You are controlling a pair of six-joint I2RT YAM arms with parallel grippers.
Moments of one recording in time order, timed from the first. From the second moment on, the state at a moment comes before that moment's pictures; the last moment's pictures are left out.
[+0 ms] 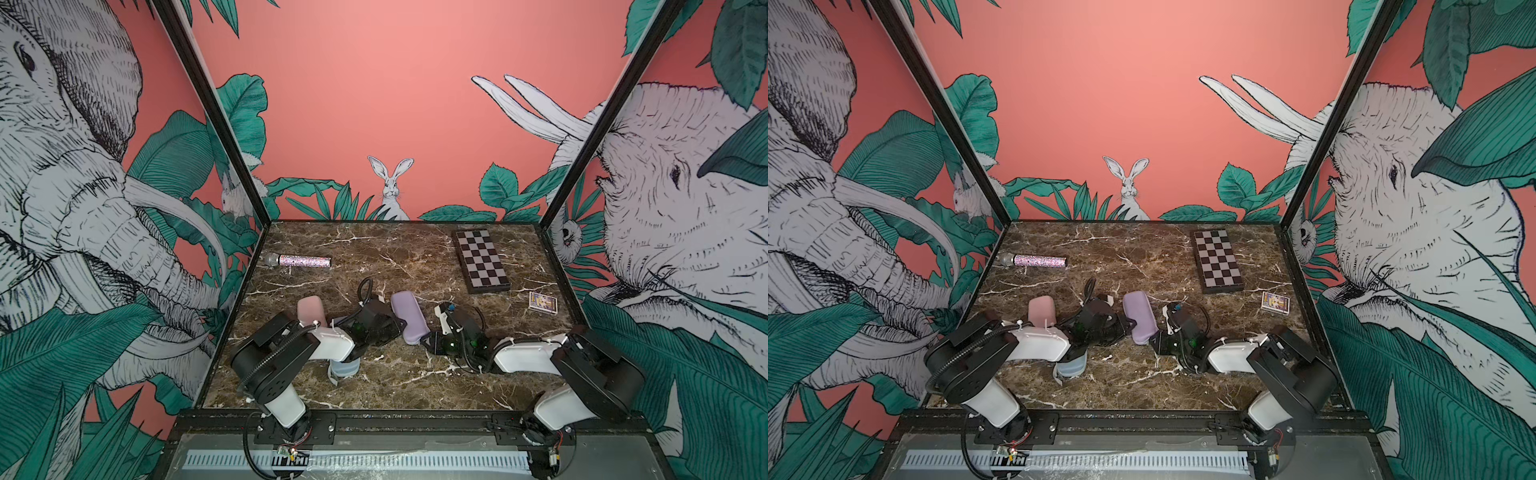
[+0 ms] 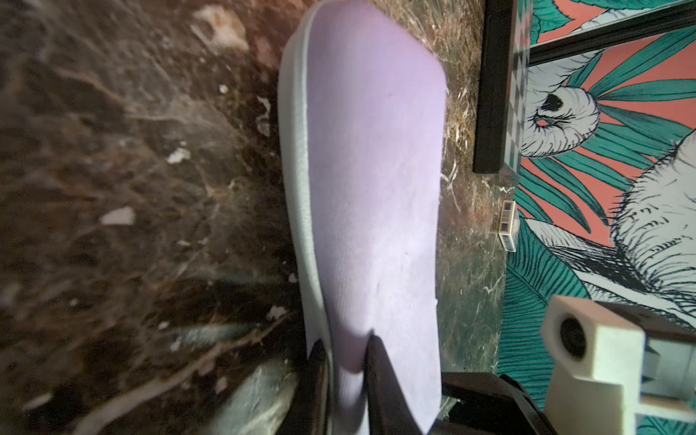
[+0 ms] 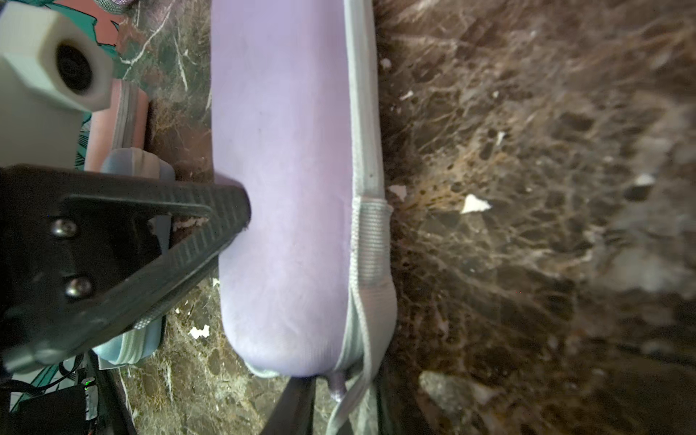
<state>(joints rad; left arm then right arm) -0.79 1.62 0.56 0.36 0.16 -1.15 0.75 1.51 0.45 0.31 -0.18 0.75</state>
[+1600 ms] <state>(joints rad) -0.83 1.68 0.56 0.45 0.29 -1.15 0.88 1.23 0.43 -0.01 0.00 1.15</state>
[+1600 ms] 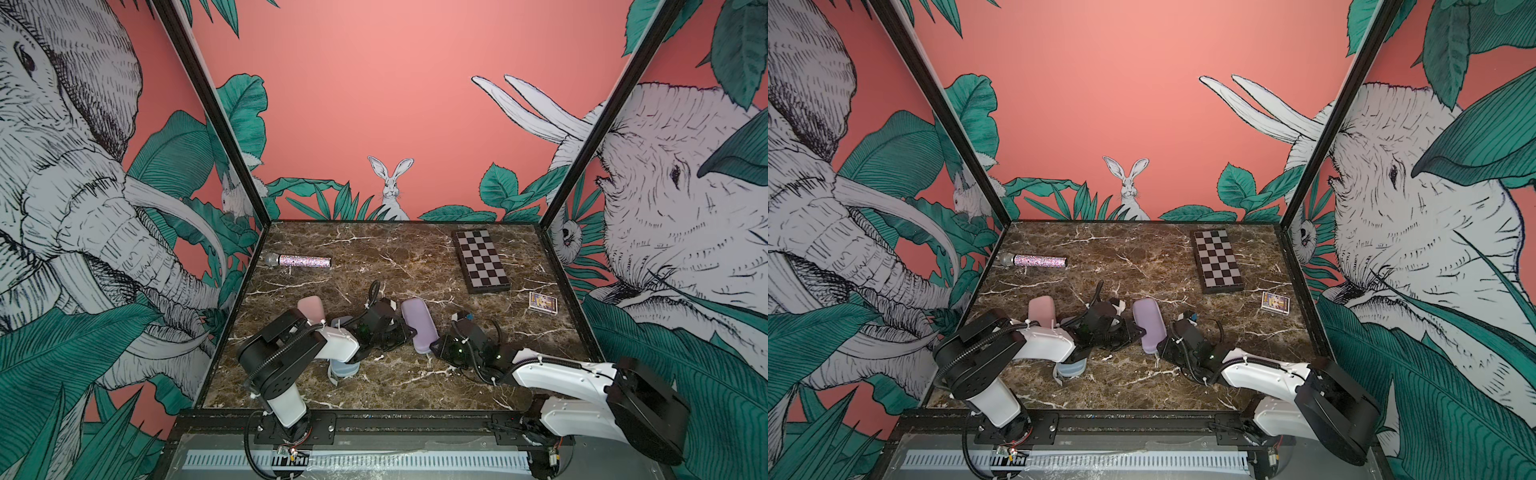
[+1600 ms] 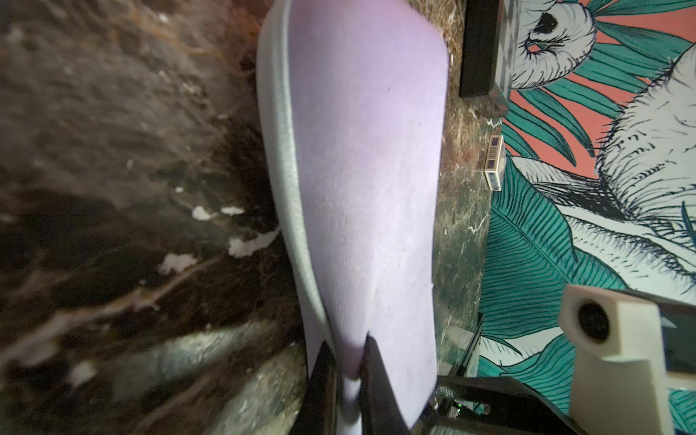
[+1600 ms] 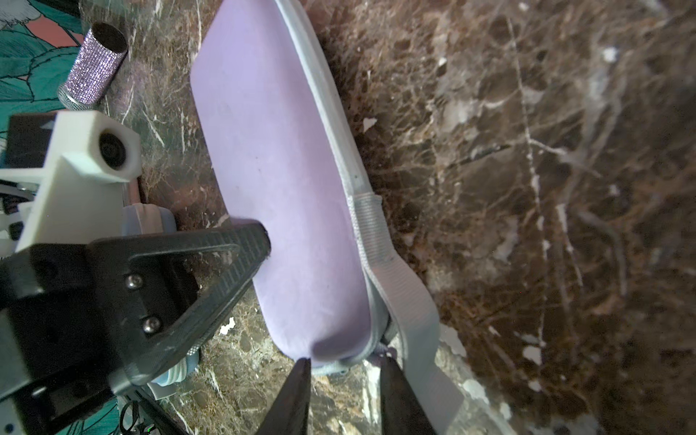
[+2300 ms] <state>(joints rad) -0.79 1.74 0.56 0.54 0.24 -1.15 0.85 1.38 0.39 0.34 -0.01 1.10</state>
